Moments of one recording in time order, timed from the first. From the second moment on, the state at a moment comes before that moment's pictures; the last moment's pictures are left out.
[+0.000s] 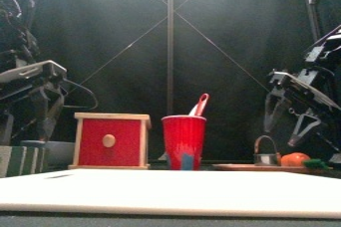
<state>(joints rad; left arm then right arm) 0.00 -0.29 1.04 -0.02 0.50 -1.33 -0.33 -0.54 1.17 -0.60 0.30 1.51</state>
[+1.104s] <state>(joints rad) 0.25 -0.79 1.09 0.20 0.63 -1.32 -0.33 -0.54 1.18 -0.60 0.30 1.51</state>
